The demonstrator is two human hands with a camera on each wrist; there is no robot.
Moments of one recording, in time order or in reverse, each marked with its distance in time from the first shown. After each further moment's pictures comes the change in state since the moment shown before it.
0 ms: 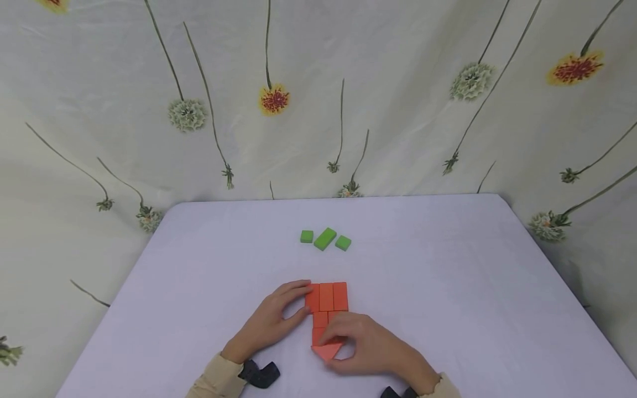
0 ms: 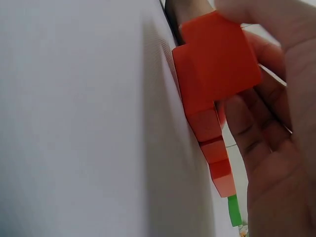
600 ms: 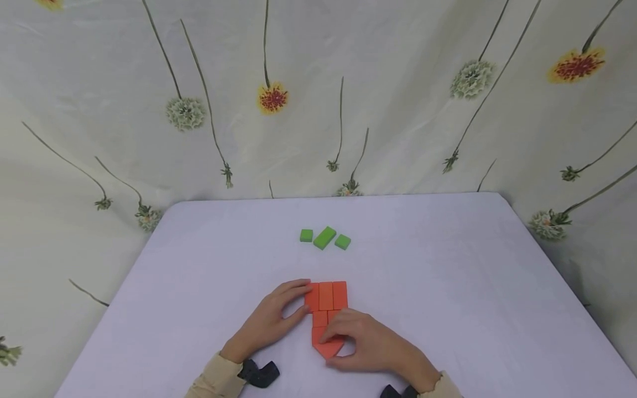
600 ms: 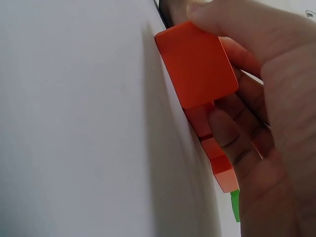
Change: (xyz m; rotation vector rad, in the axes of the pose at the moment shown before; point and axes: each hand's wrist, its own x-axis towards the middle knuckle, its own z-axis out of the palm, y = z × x) left_hand 0.000 0.003 -0.002 -0.004 -0.006 -0.009; right_hand -0.002 0.003 -0.001 -0.058 -0.031 0.041
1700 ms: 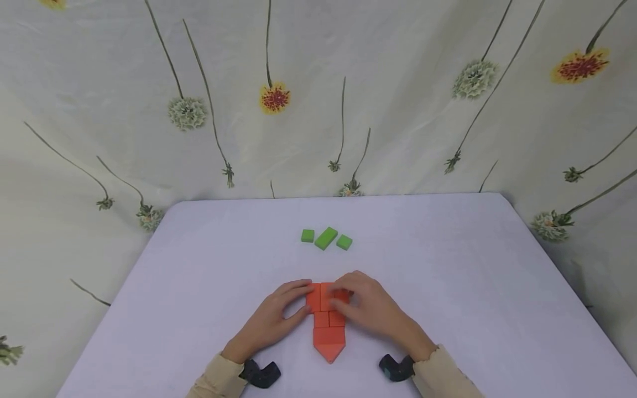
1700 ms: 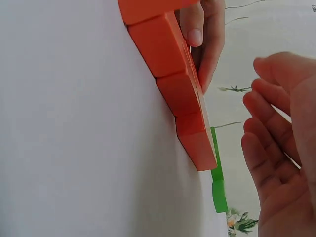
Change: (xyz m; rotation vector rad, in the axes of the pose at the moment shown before) left_hand -0.001 0.001 -0.001 -0.001 -0.009 -0.010; right_hand 0.031 0.019 -0.029 -0.078 0.181 0.208
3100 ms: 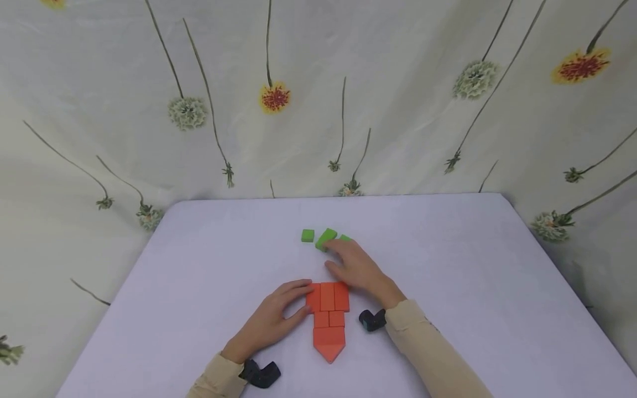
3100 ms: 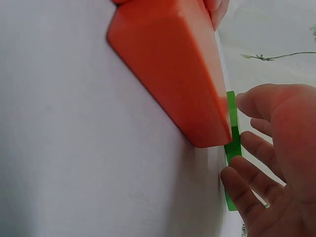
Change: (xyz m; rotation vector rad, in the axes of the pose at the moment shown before) left_hand 0.001 -0.002 0.002 0.001 0.006 0.001; right_hand 0.075 0.047 0.004 -0.164 -0.145 0.216
